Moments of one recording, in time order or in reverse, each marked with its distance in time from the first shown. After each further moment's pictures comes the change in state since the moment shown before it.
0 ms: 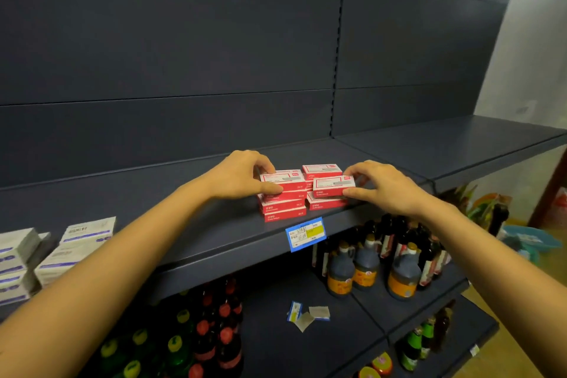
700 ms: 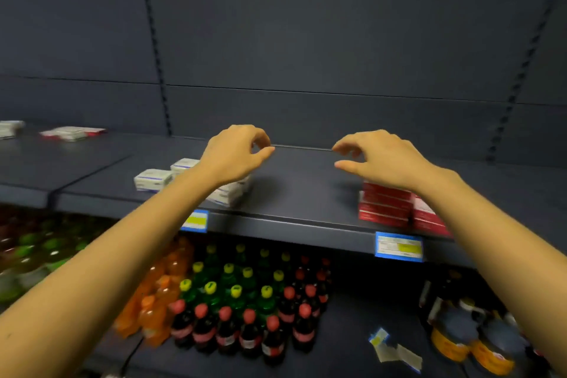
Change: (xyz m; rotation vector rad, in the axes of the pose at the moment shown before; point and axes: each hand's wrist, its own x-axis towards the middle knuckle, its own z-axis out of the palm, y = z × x) left_hand -0.140 0.000 -0.052 0.431 0.566 -0.545; right_hand 0.061 -0.131 0.013 -0.053 0.016 -0.686
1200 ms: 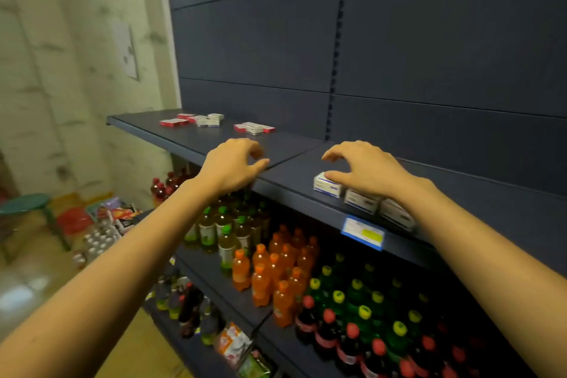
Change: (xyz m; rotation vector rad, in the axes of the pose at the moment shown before) left_hand -0.133 -0.182 -0.129 0.289 0.027 -0.488; right_hand 0.112 -0.239 0.071 0.225 -0.074 -0.480
